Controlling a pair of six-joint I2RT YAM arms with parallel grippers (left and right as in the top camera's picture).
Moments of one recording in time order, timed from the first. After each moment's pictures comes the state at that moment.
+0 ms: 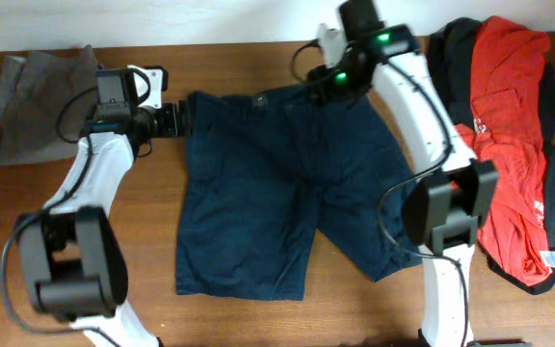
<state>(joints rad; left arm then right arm) 0.05 1.93 1.37 -0.30 0.28 0.05 0.22 2.31 2.32 -1.17 -0.30 -0.05</state>
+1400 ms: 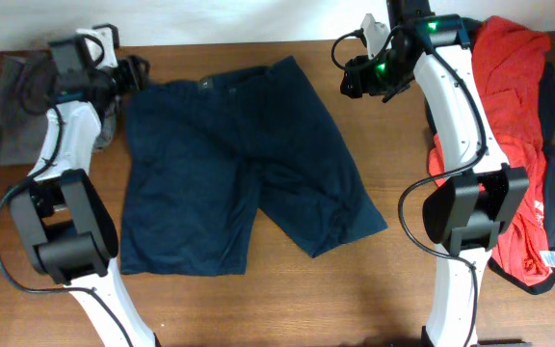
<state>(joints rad) 0.19 2.19 1.78 -0.24 0.38 -0.05 0.11 2.27 2.33 -1.27 -0.32 -0.04</state>
